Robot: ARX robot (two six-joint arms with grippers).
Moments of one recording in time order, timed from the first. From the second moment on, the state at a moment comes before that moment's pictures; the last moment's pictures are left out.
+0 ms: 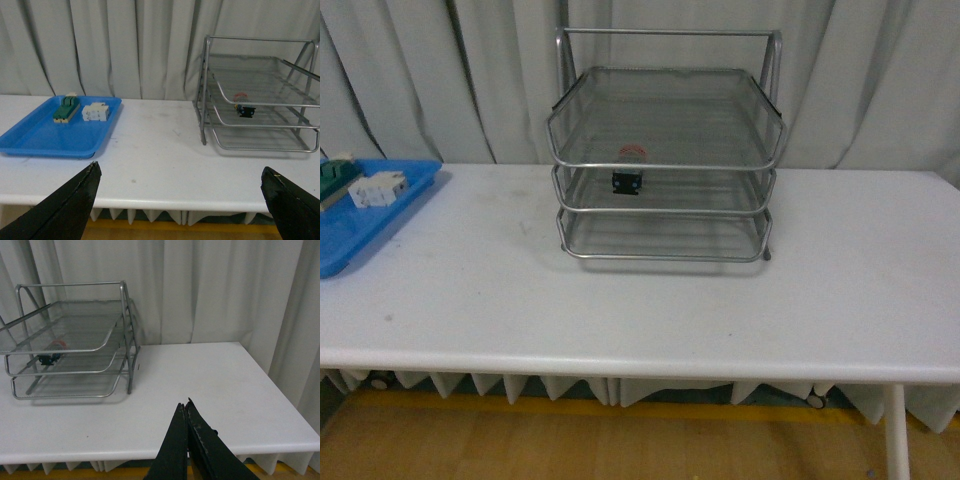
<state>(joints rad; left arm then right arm) 0.00 0.00 0.01 0.00 0.00 -0.01 0.00 0.30 0.01 0.30 0.00 0.01</state>
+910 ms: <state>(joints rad) 0.00 0.00 0.01 0.00 0.00 -0.01 0.00 0.00 0.01 0.00 0.00 0.01</state>
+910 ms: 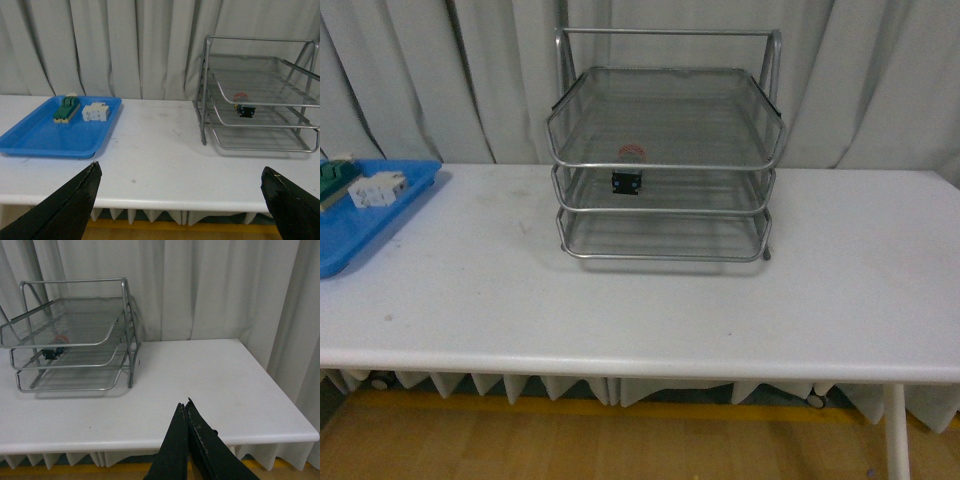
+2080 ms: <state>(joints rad) 0.00 0.00 0.01 0.00 0.00 -0.01 0.00 0.00 0.01 0.00 0.00 0.01</state>
